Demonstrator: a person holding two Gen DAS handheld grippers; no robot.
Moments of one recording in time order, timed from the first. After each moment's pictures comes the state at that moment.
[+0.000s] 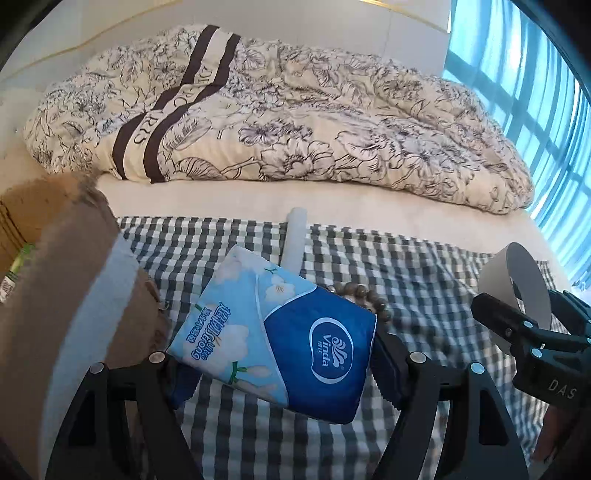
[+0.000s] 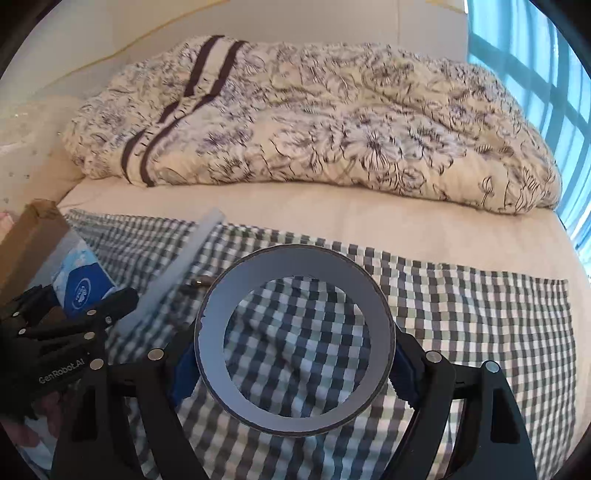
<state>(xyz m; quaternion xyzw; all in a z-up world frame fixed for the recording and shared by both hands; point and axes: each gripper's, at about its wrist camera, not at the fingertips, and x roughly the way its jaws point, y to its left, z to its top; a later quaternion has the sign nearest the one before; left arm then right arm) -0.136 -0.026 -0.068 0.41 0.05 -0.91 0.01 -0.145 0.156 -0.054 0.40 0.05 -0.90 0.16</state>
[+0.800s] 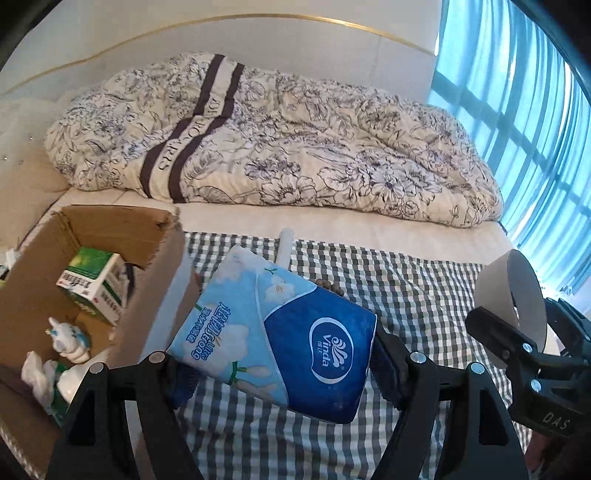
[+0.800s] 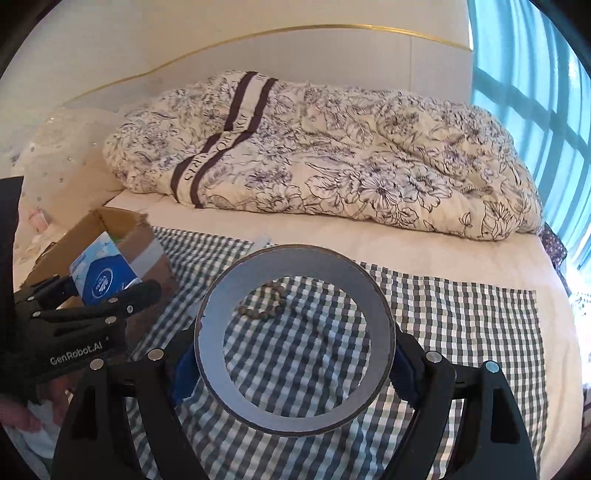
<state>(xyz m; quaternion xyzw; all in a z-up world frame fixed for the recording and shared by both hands) -0.053 -0.025 0.015 0.39 0.06 -0.92 0.02 -0.049 0.161 0.024 0.35 0.05 -0.91 0.20</state>
